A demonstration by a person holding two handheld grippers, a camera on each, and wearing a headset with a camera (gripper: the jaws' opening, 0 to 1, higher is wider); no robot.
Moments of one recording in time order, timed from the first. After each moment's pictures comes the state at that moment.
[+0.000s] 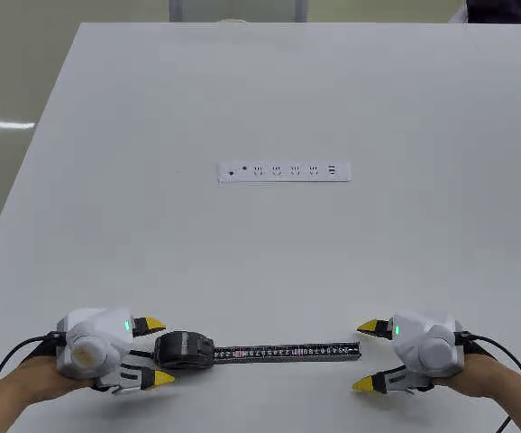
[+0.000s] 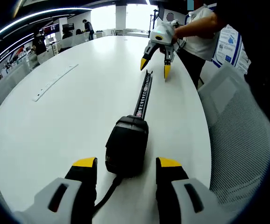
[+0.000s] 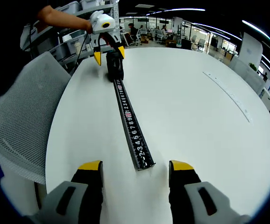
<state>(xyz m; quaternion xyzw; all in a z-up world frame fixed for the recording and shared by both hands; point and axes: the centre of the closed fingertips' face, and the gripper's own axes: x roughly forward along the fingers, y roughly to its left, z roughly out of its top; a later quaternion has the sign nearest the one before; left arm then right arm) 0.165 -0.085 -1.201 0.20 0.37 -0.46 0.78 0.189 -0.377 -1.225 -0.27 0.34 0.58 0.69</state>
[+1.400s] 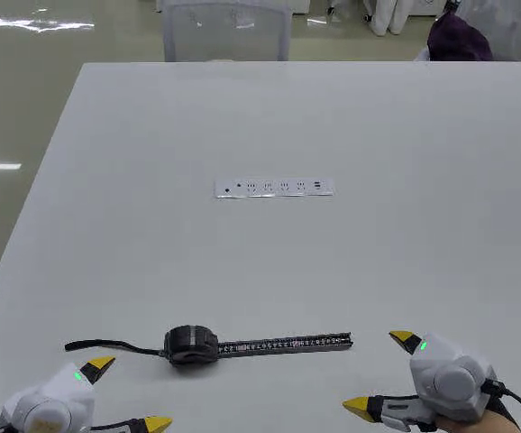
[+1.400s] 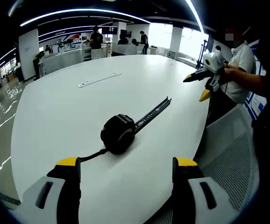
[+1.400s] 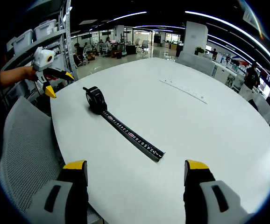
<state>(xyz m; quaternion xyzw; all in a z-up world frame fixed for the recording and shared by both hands) 0.088 -0.051 -1.136 0.07 0.35 -0.26 0.90 0.130 -0.381 -1.138 -0.17 0.34 0.39 0.84</state>
